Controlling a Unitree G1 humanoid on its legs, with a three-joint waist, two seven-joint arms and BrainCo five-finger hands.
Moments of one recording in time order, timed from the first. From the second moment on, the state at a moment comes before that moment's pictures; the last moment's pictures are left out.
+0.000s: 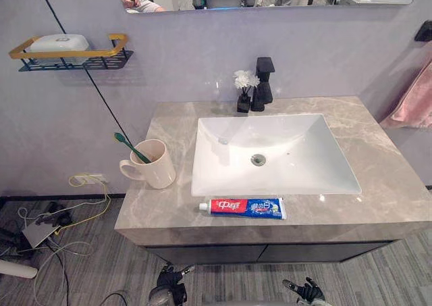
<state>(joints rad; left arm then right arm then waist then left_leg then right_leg) 0.05 -0.05 0.29 1.04 -0.03 -0.07 0.09 0.12 0.00 -0.33 1.04 0.04 -0.06 -0.10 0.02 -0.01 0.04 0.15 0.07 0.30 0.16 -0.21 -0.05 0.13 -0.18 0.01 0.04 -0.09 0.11</state>
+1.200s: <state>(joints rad) 0.09 0.00 0.24 1.05 -0.02 -0.08 0.09 0.12 -0.01 -0.43 1.05 0.12 -0.06 -0.10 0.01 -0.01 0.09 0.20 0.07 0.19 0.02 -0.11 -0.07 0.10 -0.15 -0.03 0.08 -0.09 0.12</state>
